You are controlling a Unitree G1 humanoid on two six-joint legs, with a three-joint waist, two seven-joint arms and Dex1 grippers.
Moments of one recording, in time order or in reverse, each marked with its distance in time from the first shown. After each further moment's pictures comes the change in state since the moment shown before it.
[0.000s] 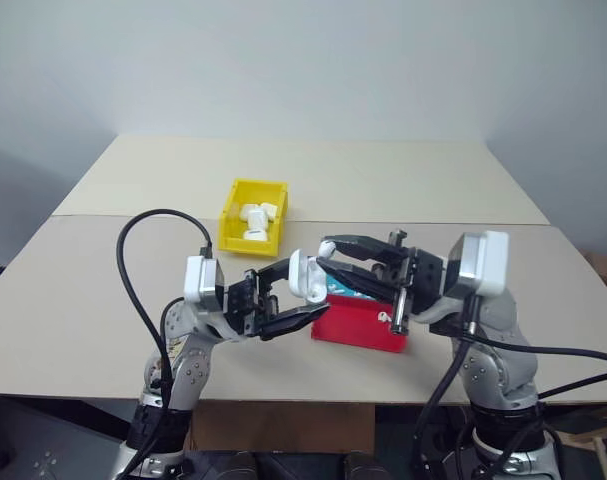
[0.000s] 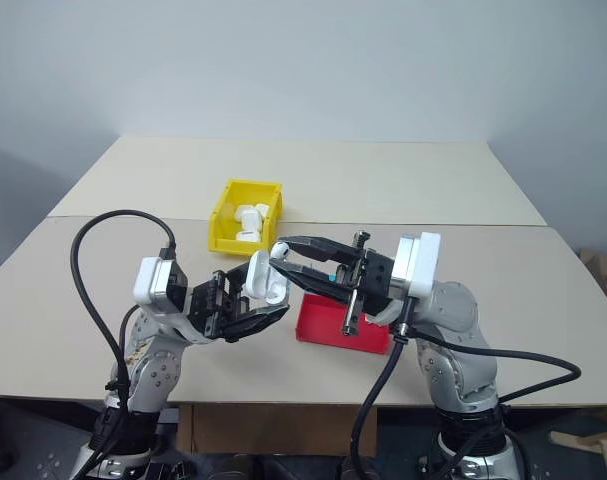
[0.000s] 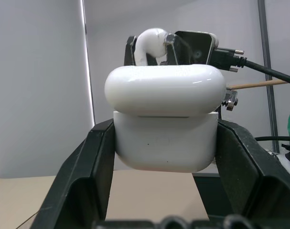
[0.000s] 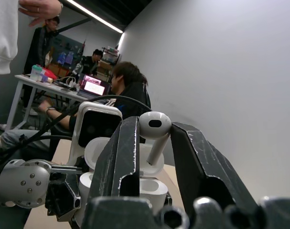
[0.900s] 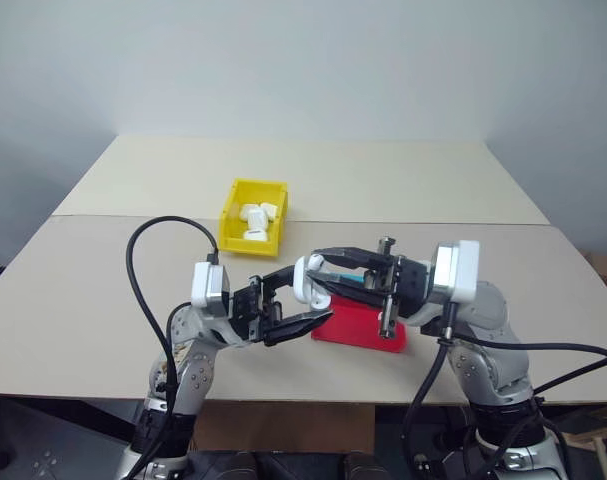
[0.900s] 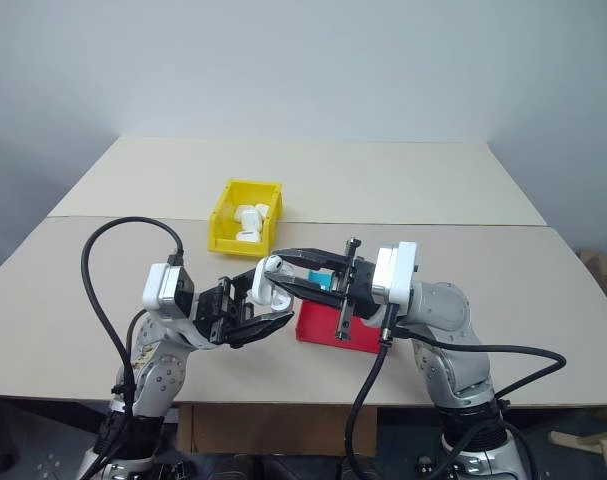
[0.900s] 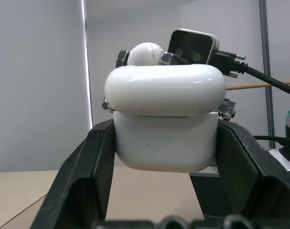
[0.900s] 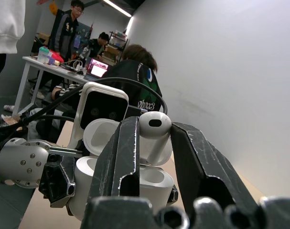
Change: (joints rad) left arm 0.017 -0.024 -0.011 0.018 0.021 -0.002 -0.012; right arm -0.003 -0.049 0.059 0.055 -0.050 -0.068 0.013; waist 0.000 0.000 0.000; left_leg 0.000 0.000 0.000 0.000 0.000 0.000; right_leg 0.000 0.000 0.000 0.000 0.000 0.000
